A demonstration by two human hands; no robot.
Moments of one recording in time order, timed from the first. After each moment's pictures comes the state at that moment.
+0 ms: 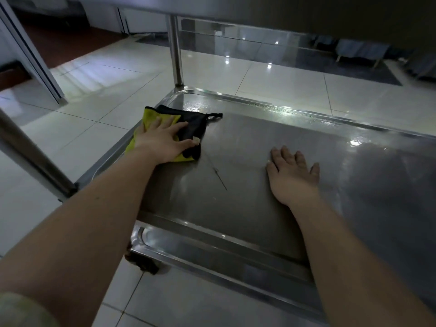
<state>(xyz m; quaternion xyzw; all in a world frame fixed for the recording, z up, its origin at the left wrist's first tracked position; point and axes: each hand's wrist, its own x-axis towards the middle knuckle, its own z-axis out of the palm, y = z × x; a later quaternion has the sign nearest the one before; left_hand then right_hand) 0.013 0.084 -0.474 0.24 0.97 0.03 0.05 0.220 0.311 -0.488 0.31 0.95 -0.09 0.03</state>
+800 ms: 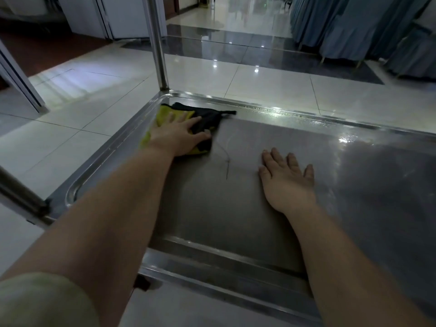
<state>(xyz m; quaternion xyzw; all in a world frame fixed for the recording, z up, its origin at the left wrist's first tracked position) 0.004 0.155 -0.468 0.29 0.95 0.05 0.06 0.224 0.313 -0.491 0.30 0.95 -0.09 0.02</state>
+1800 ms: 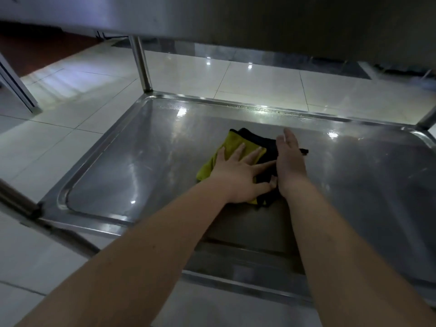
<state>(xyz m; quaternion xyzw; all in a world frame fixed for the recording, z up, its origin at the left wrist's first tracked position) 0.185 0.220 -0.478 0.51 0.85 0.01 0.08 0.246 0.335 -0.476 0.35 0.68 -0.60 -0.26</state>
